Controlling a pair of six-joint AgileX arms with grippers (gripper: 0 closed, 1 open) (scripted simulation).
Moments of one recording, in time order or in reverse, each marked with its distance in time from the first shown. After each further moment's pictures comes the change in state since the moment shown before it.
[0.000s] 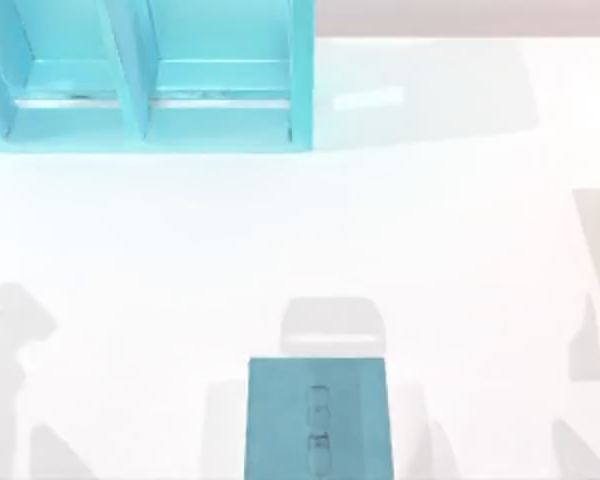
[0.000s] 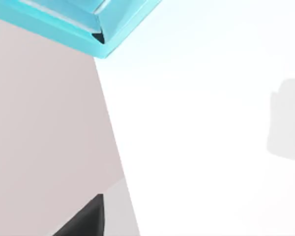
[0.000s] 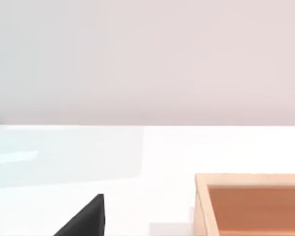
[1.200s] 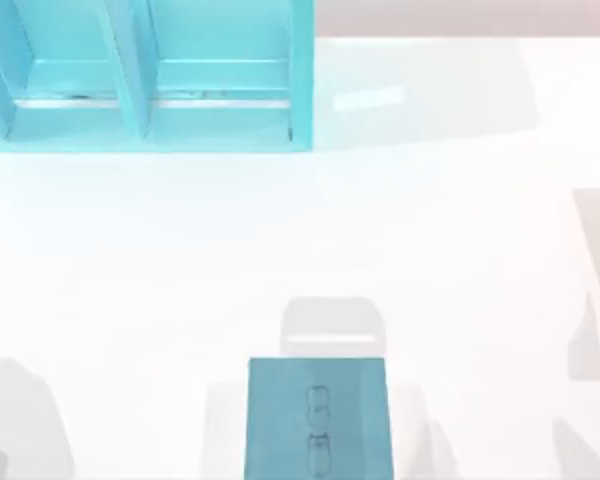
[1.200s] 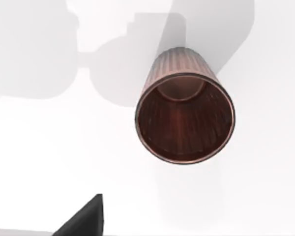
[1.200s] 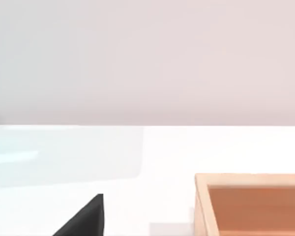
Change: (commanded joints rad) left arm 0.461 0.791 0.595 -0.736 0.013 1.317; right arm 0.000 0.000 0.000 0.000 0.000 0.000
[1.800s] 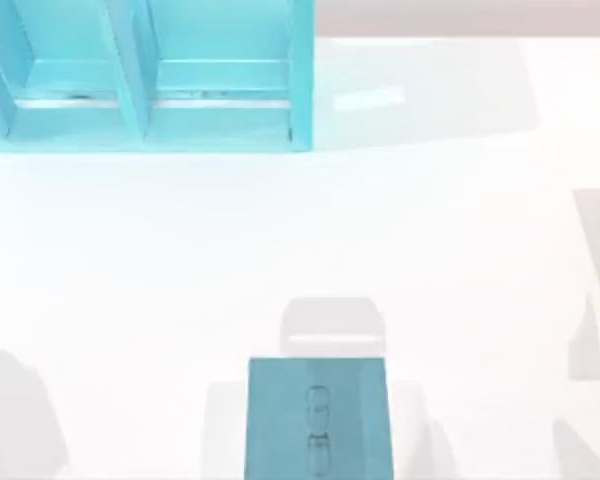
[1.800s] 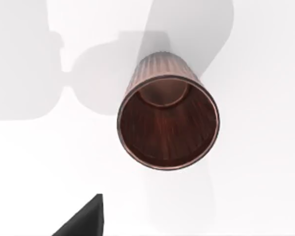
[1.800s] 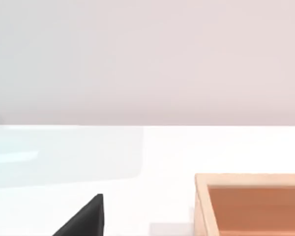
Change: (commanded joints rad) left arm 0.011 0.044 0.016 -0.024 -0.009 0.053; right arm 0.000 0.000 0.000 0.000 0.000 0.000
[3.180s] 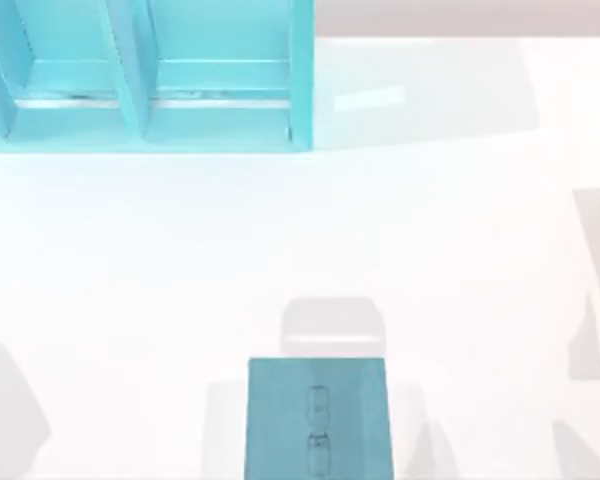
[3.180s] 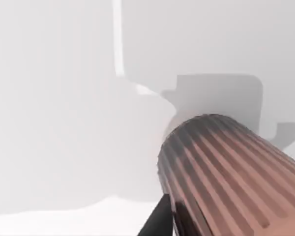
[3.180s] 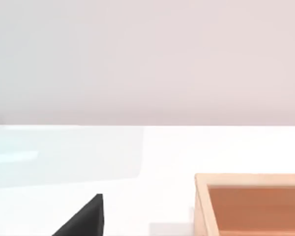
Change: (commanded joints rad) left arm 0.009 0.106 -0.304 0.411 -0.001 0.009; right arm 0.000 0.000 0.000 0.000 0.000 0.000
